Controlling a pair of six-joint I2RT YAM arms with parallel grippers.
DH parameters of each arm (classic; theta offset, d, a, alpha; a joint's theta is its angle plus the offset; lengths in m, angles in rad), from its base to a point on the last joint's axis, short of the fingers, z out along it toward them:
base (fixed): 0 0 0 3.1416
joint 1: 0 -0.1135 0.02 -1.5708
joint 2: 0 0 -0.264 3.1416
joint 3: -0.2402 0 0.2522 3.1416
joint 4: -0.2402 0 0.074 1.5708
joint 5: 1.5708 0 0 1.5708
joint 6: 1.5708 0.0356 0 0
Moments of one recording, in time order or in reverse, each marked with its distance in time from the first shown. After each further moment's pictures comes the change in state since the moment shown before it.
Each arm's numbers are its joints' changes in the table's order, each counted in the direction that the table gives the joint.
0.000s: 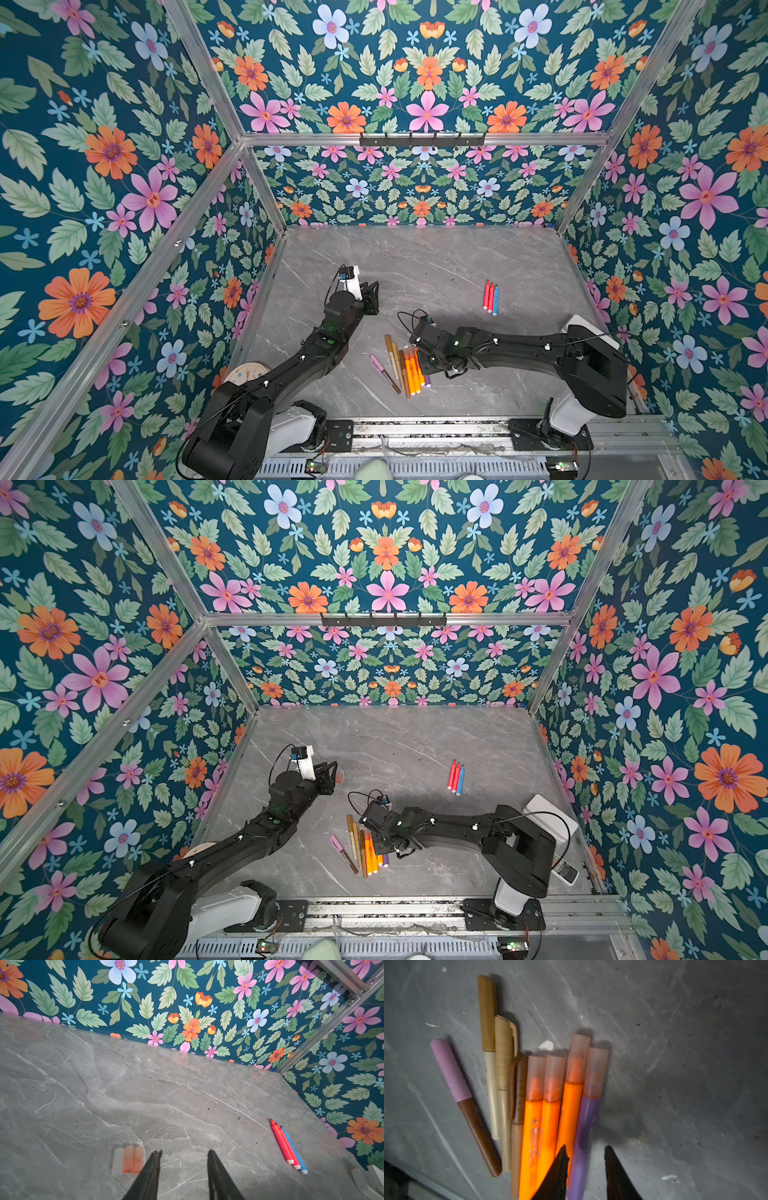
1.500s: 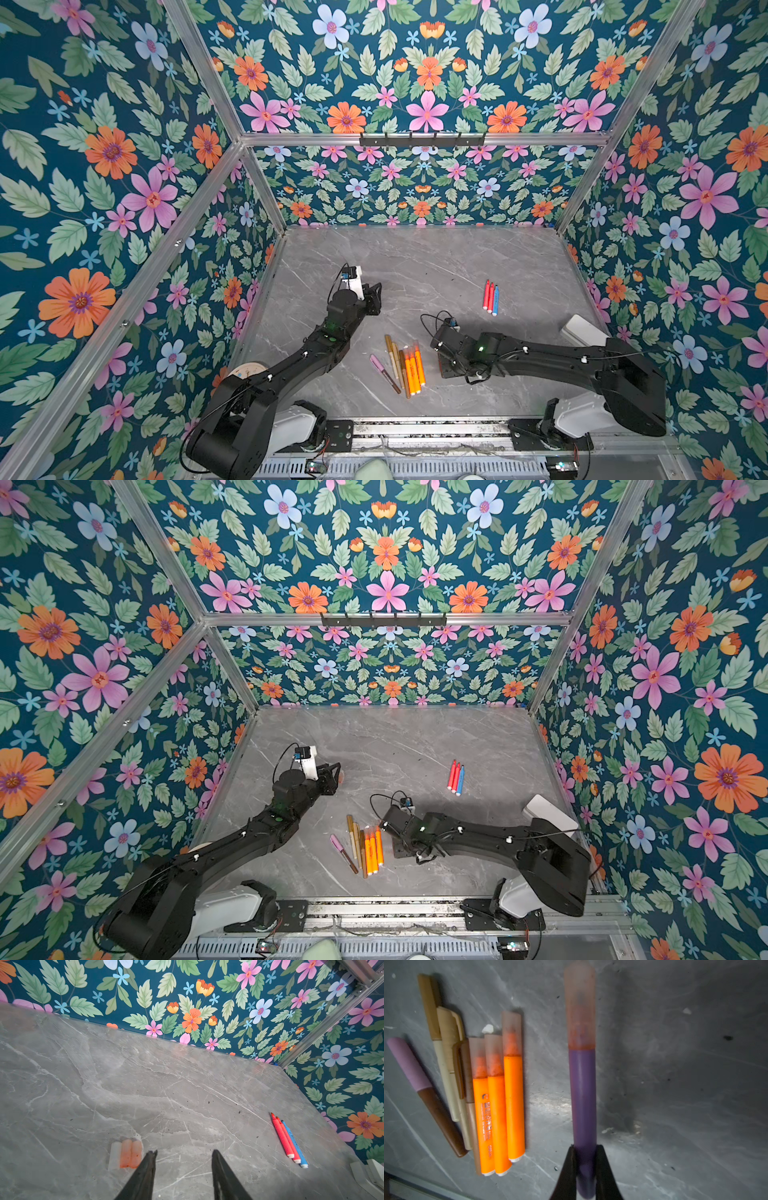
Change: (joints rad) left arm 0.001 -0.048 -0.014 -0.013 0.040 -0.012; right arm 0.063 0.270 0.192 -0.055 0.026 0.067
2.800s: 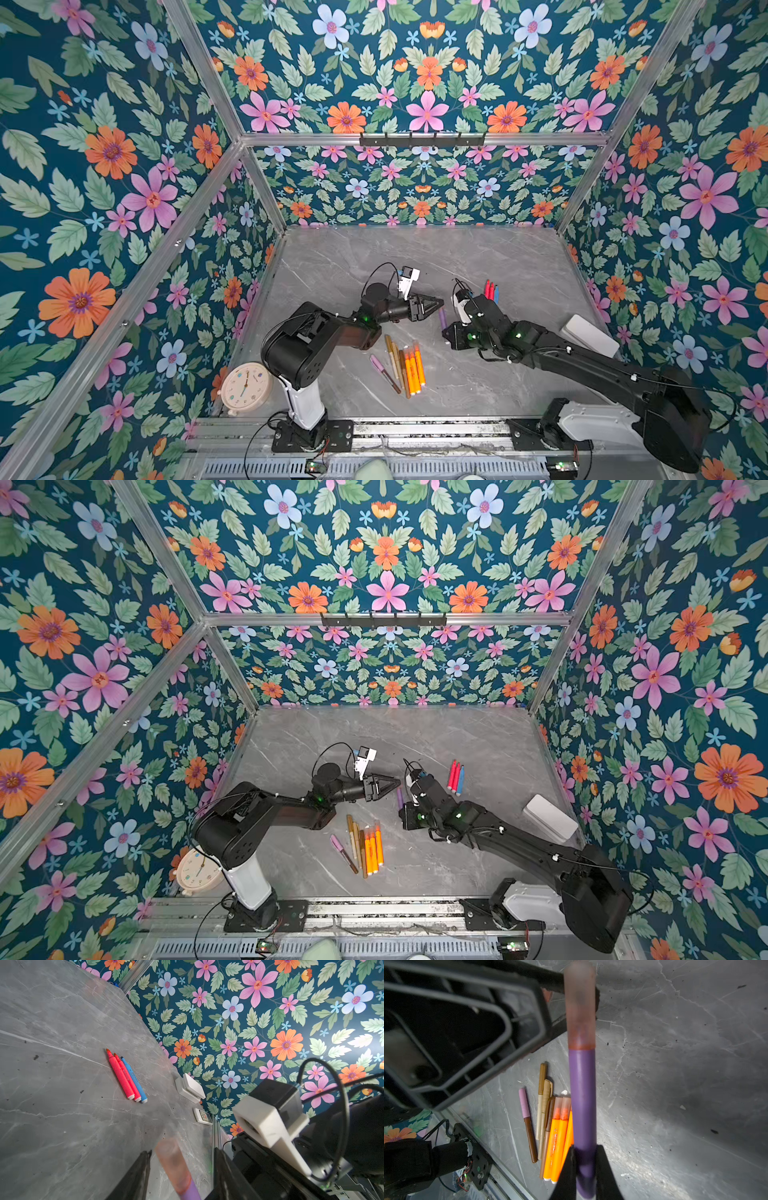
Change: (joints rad) left arm 0.144 -0.569 -0.194 0.621 0.809 -0.421; right arm 0.225 0.188 0.036 0.239 -0.212 -0.217
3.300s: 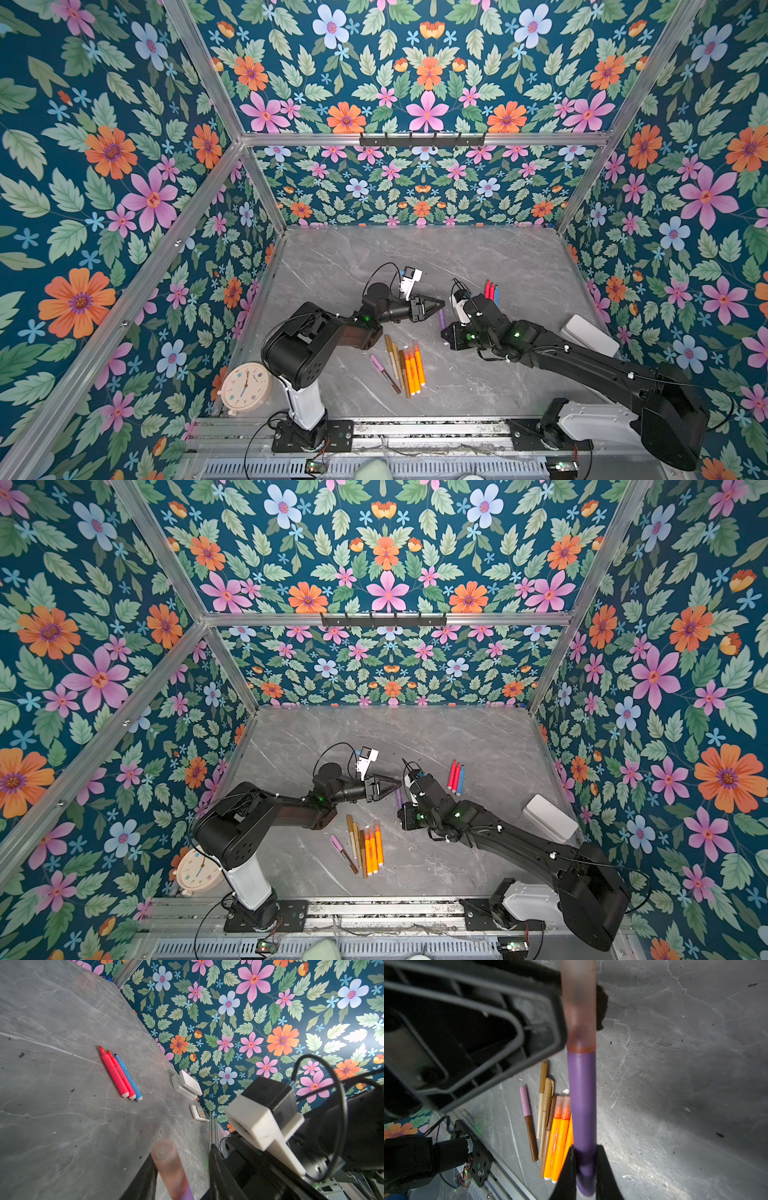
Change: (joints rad) left arm 0.009 0.000 -0.006 -0.008 0.018 0.000; right arm 0.002 -0.011 0.003 0.012 -0.024 -0.008
